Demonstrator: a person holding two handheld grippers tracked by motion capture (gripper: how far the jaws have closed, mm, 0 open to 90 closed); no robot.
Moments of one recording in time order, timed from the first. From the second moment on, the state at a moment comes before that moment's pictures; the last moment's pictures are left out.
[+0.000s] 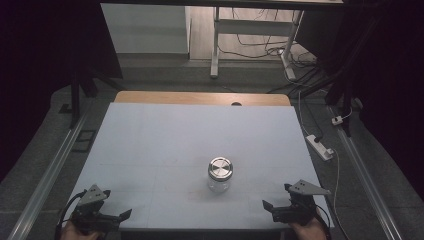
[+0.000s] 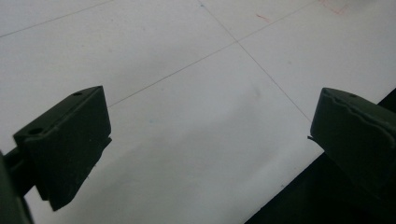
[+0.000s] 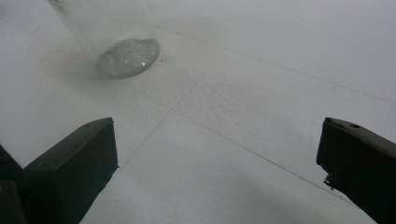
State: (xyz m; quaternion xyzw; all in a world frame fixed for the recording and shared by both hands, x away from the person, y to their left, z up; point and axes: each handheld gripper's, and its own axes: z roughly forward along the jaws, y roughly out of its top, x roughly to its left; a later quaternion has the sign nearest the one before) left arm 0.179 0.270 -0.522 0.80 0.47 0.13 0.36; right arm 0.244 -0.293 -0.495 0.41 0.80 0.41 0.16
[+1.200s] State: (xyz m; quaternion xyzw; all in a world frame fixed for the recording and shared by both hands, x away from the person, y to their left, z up) left arm 0.180 0.266 -0.523 0.81 0.45 0.12 0.35; right arm 0.245 -0.281 -0.492 0.37 0.82 0.41 0.15
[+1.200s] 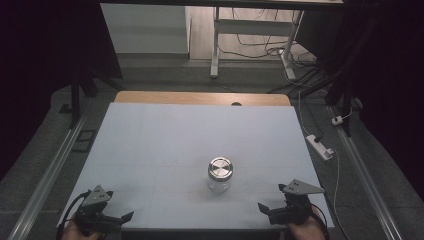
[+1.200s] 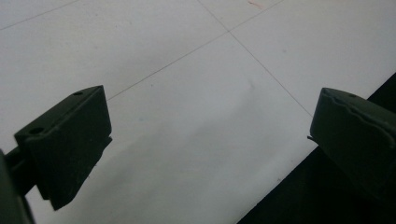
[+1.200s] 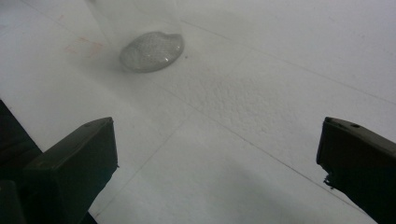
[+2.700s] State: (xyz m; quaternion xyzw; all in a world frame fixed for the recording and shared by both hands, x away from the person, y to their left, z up) left arm 0.180 0.269 -0.523 0.81 0.46 0.12 0.36; right arm 0.267 -0.241 -0.490 0.32 0.84 0.43 0.09
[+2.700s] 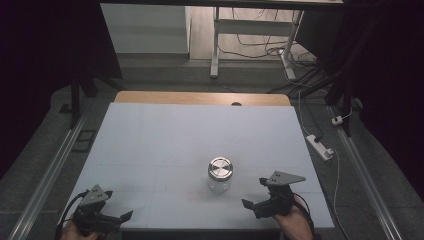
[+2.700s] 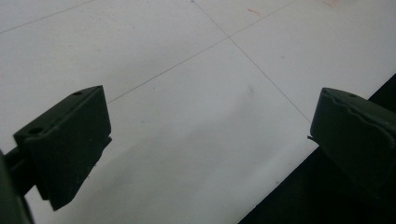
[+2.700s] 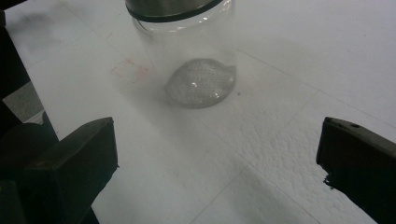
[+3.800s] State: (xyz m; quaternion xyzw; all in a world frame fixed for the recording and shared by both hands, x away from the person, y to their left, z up) left arm 0.180 0.269 -0.523 0.81 0.45 0.12 0.36; right arm 0.308 -0.171 -0.493 0.27 0.87 0.41 0.09
